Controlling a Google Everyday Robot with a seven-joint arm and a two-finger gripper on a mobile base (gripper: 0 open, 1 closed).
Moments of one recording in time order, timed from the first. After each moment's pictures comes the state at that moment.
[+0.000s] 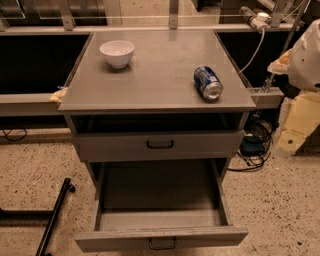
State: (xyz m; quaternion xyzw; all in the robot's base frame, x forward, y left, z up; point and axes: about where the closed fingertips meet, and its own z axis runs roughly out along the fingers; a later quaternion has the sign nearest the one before) arm 0.438 -0.217 0.976 -0.60 0.78 -0.03 0.16
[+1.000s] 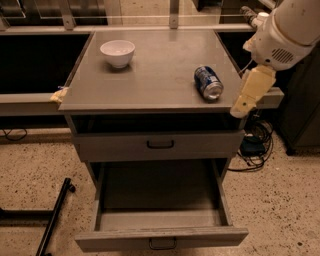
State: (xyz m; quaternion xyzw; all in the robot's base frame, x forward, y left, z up) arm 0.543 -0.196 0.971 -0.57 0.78 -0.04 0.24
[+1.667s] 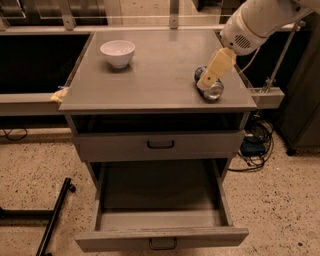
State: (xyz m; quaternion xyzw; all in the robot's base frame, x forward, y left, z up) arm 0.650 -0.157 0.965 -0.53 0.79 0.01 0.32
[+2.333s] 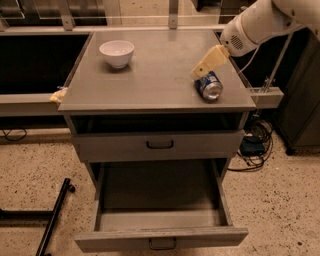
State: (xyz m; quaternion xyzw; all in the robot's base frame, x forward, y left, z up) arm 0.701 -0.158 0.951 -0.44 0.81 0.07 0.38
